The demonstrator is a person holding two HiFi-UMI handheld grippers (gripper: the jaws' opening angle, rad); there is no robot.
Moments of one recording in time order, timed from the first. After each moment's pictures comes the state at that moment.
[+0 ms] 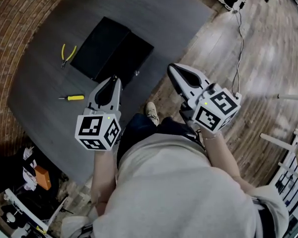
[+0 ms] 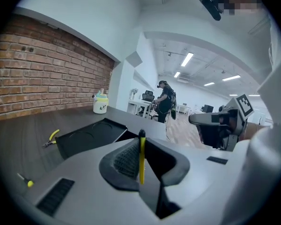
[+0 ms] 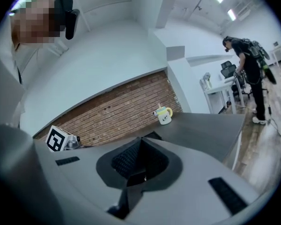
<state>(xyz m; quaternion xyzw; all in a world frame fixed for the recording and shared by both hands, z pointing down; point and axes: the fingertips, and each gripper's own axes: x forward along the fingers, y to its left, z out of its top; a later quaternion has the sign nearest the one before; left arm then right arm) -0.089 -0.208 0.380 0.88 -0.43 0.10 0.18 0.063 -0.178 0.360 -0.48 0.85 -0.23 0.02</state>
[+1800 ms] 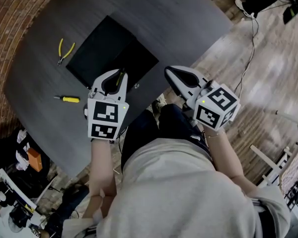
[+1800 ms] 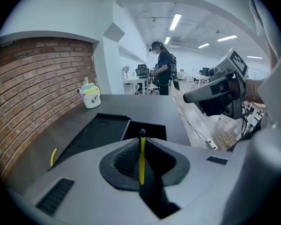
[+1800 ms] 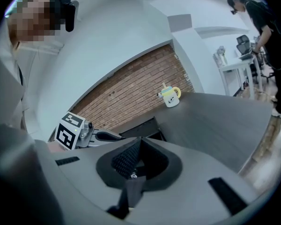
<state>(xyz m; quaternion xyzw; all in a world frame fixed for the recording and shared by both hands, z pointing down) -0.044 -0.279 0.430 0.86 -0.40 0.30 0.11 0.071 -0.254 0.407 -0.36 0.88 -0.30 -0.07</state>
